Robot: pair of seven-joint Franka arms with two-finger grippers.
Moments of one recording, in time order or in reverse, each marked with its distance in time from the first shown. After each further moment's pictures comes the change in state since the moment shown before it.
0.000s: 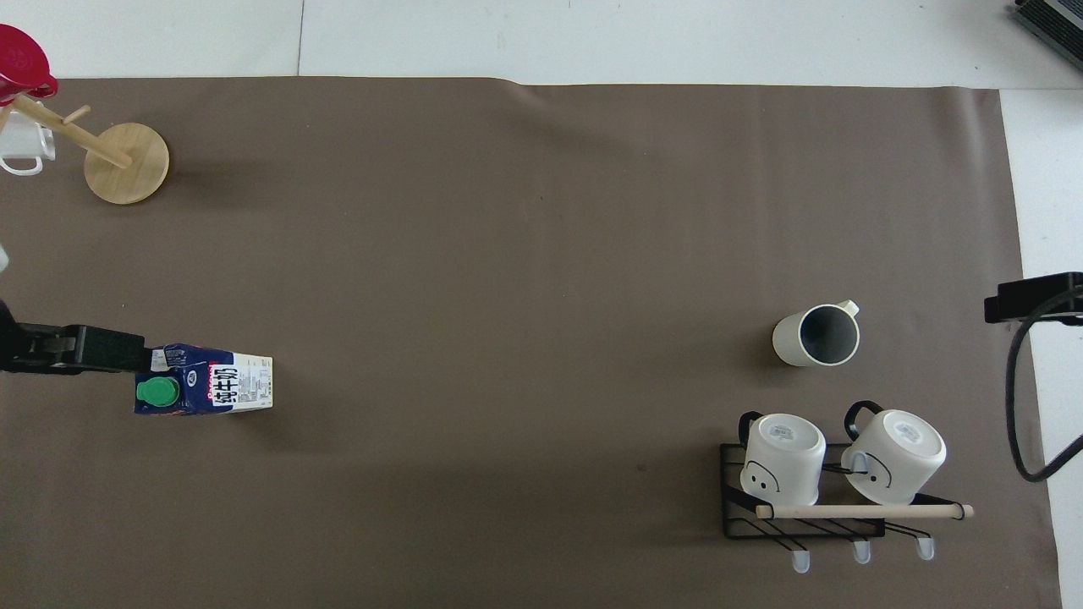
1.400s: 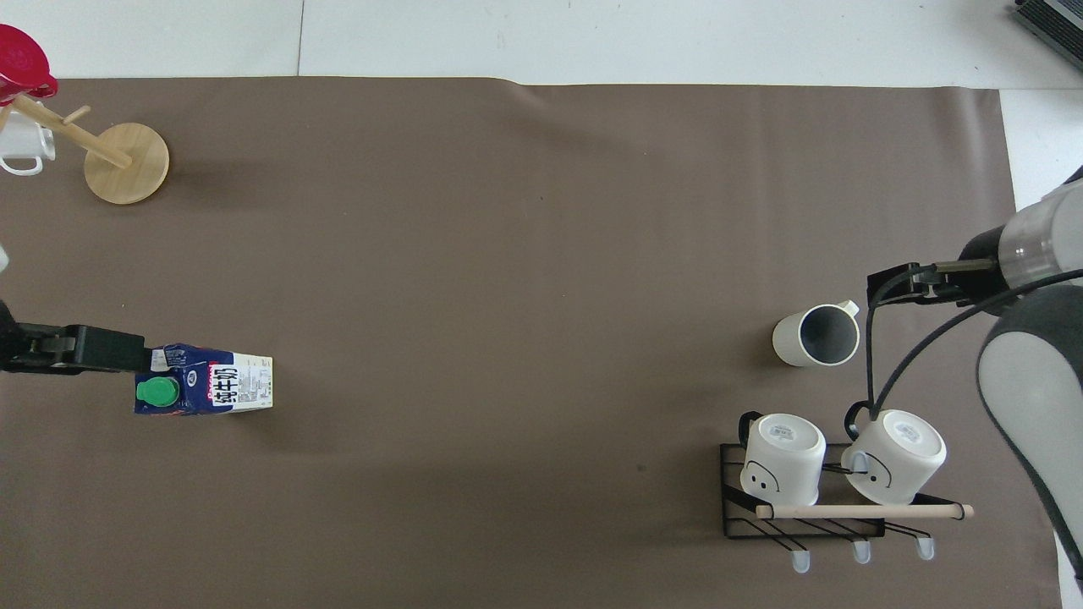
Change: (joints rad) left arm 0.000 0.000 0.000 0.000 0.000 0.000 0.000; right arm 0.046 0.102 0.011 -0.202 0.012 0.252 -0.019
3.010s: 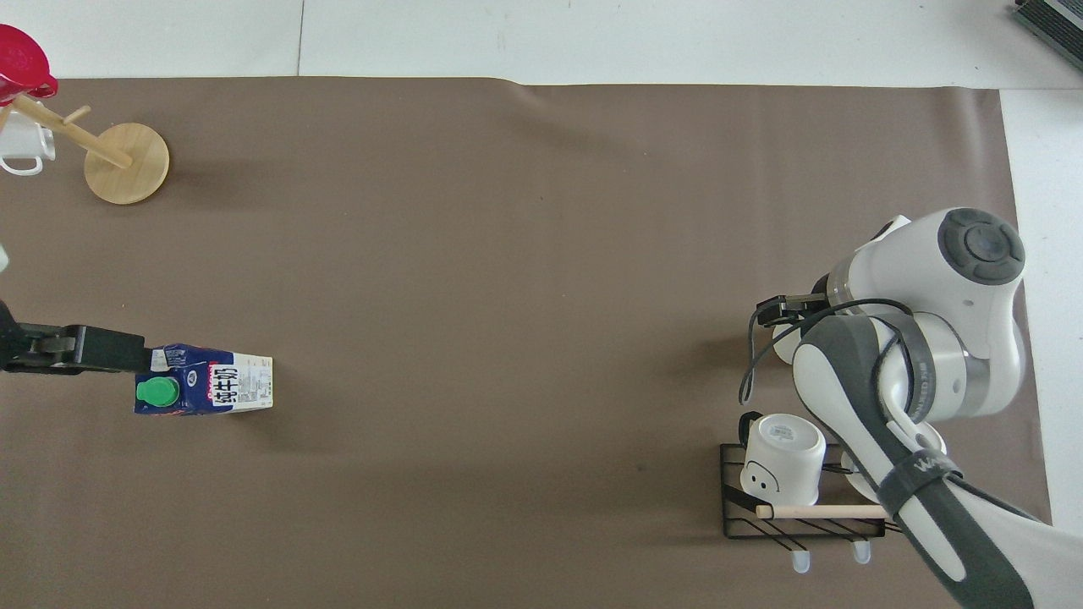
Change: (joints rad) left arm 0.000 0.000 0.000 0.000 0.000 0.000 0.000; right arm 0.046 0.153 -0.006 -0.296 0.020 0.424 0.034
